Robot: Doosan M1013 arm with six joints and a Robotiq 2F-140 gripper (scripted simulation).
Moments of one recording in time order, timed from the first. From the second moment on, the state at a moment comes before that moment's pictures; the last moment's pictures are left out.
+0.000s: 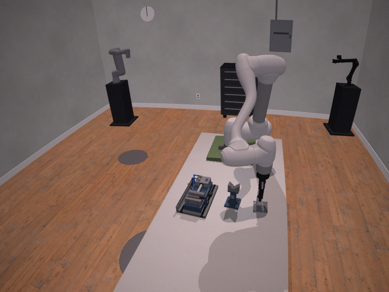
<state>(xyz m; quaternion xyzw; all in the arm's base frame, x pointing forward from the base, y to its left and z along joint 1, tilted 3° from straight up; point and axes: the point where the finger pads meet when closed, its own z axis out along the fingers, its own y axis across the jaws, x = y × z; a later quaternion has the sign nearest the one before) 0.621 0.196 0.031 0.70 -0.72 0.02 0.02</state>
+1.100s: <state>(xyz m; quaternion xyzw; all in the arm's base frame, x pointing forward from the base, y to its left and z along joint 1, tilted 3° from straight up) 0.622 0.202 0.149 0.70 -0.72 0.02 0.02</state>
